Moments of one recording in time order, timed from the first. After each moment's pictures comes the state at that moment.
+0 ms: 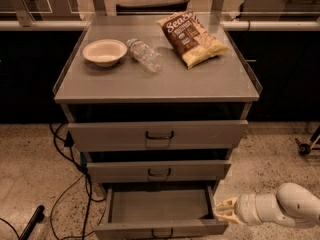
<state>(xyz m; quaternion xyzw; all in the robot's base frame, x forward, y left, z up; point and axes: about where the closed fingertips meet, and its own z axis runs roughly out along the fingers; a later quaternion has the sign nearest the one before) 0.426 -0.227 0.413 -0.57 0.72 0.24 0.32</state>
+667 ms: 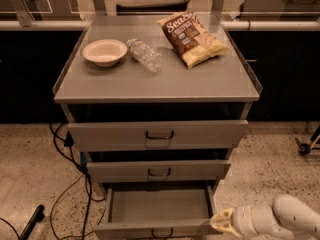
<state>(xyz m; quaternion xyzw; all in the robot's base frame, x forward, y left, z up) 0.402 -0.218 0.387 -0.57 0.71 0.25 0.32</state>
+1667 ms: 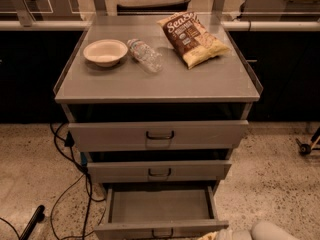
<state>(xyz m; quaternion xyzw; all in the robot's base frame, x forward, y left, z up) 0.343 -0.161 0.305 -0.60 0.69 0.26 0.32</state>
